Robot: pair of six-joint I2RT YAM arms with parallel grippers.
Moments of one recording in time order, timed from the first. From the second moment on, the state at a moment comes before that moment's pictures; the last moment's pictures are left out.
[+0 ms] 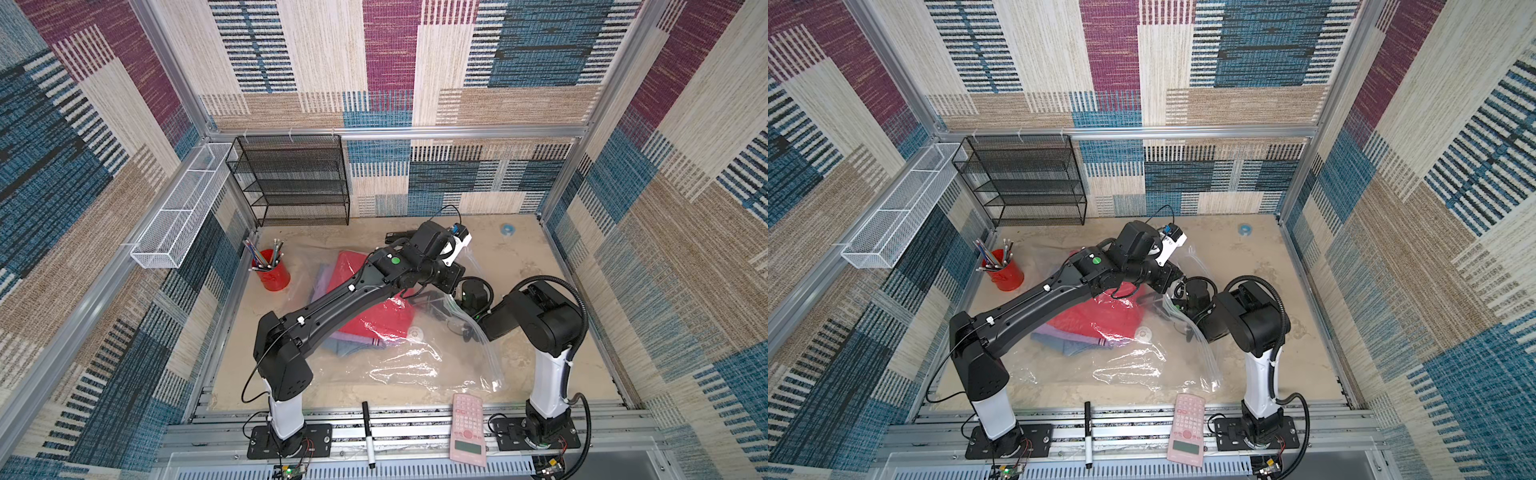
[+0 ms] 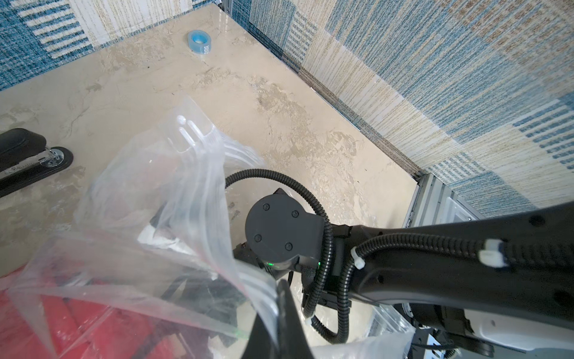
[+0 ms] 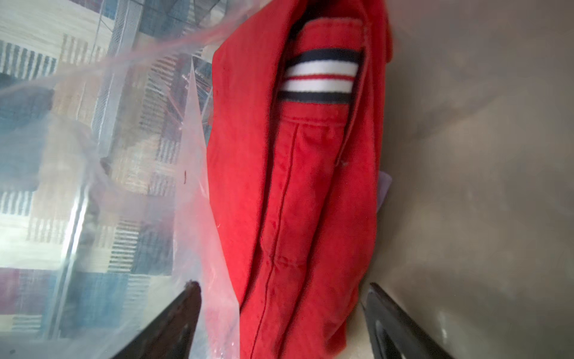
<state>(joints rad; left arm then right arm) -0.90 1.82 1.83 -0.66 0.19 -0.20 0.39 1.98 0.64 1.02 -0.77 0.95</state>
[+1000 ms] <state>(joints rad) -0.90 1.83 1.84 -0.68 0.24 -0.19 0.43 2.11 0.70 1.25 -0.79 1.02</state>
